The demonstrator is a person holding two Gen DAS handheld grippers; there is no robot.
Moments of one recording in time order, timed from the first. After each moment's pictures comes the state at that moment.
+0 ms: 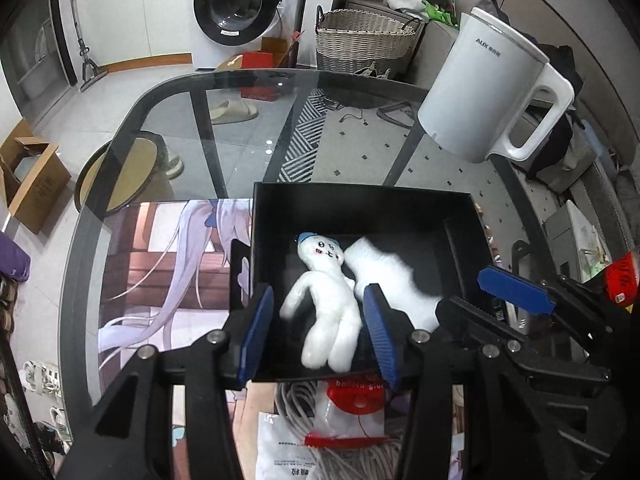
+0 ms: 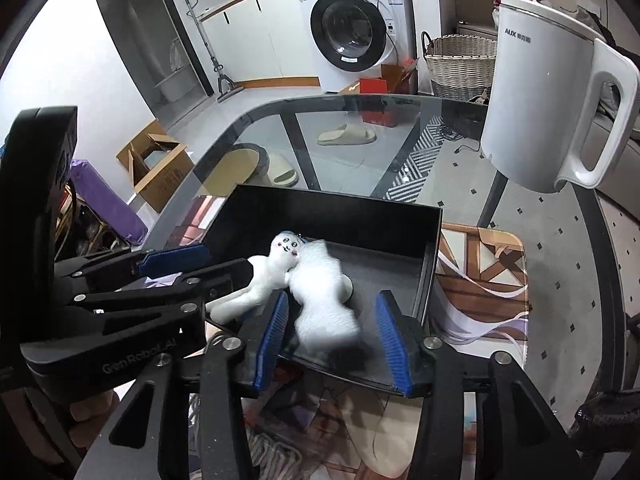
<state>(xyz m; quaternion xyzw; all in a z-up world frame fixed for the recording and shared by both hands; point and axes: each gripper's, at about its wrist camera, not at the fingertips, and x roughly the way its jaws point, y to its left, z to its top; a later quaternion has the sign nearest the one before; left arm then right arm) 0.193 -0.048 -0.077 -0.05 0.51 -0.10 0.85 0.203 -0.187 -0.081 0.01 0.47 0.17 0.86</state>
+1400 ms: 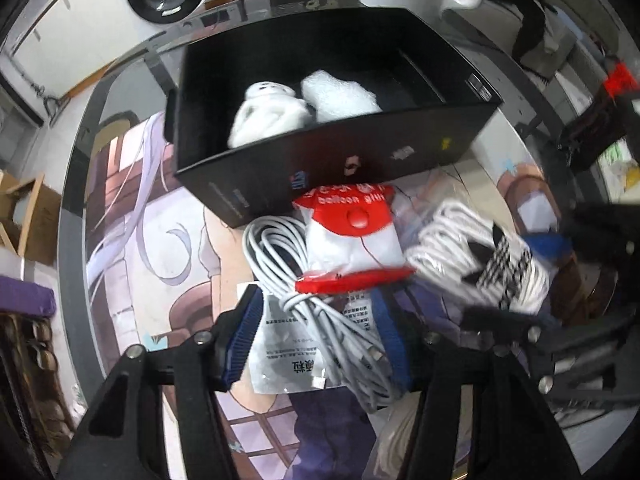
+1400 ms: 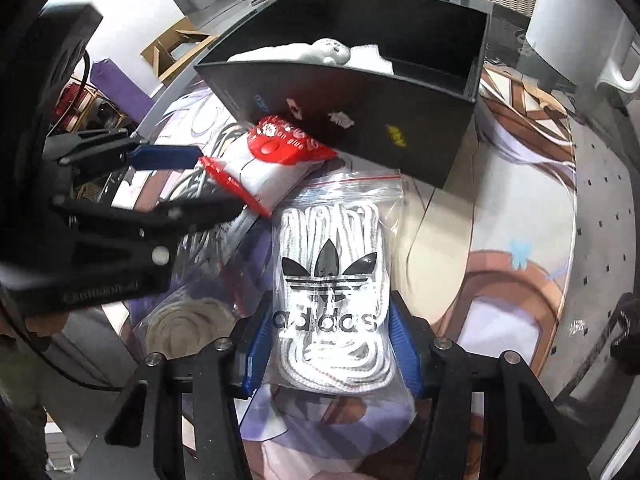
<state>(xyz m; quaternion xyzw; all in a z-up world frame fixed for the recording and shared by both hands) 0.117 -0.088 -0.129 0.11 0.58 -0.15 0.79 0.089 -0.198 -0.144 -0.06 0.60 0.23 0.76</state>
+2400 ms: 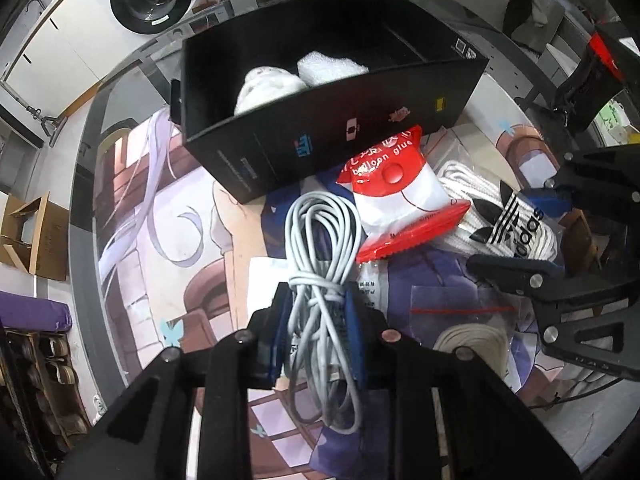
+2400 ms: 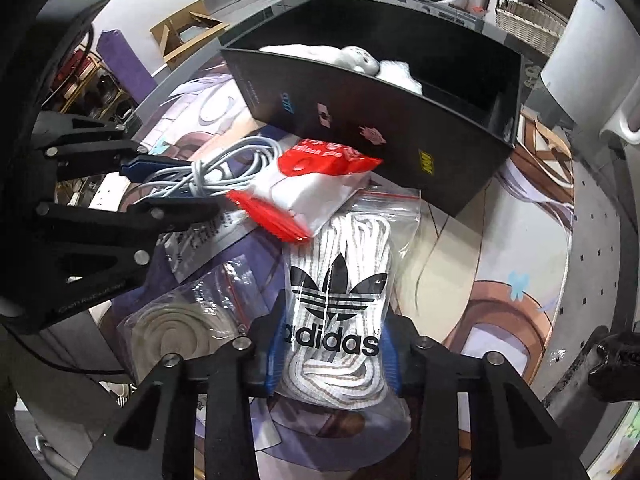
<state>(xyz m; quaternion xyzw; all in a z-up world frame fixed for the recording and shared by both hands) 0.101 -0.078 -0.130 0.15 0.58 -0.15 0.79 0.093 -0.166 -0.144 -0.13 0.58 0.23 0.77</state>
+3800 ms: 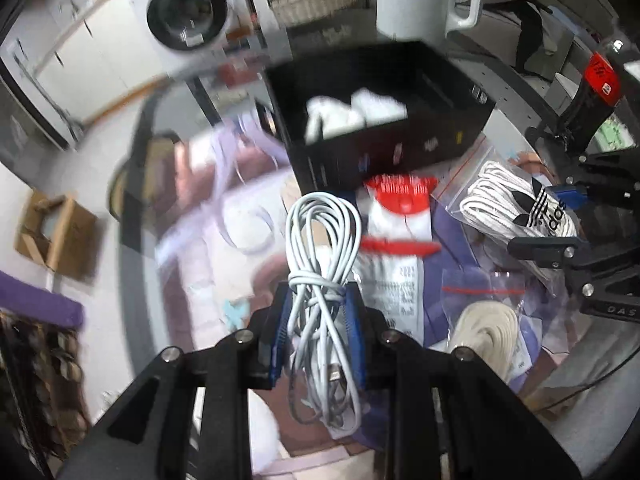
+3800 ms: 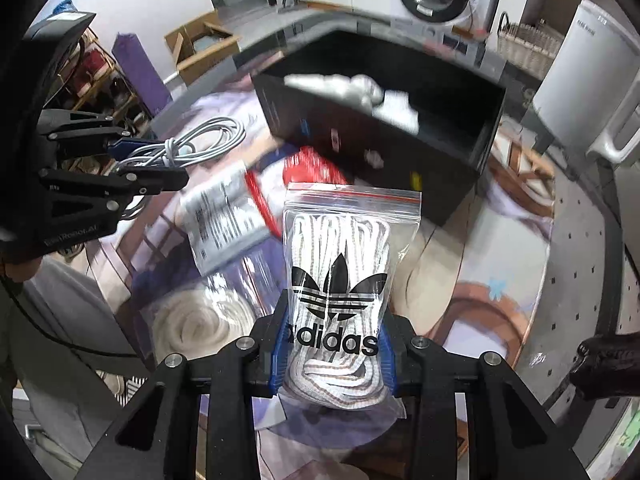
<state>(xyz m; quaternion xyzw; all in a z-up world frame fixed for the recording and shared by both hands) 0.075 -0.040 -0.090 0.14 0.52 -0.12 0.83 0.074 -0.178 -0.110 -0.13 0.54 0.25 0.80</state>
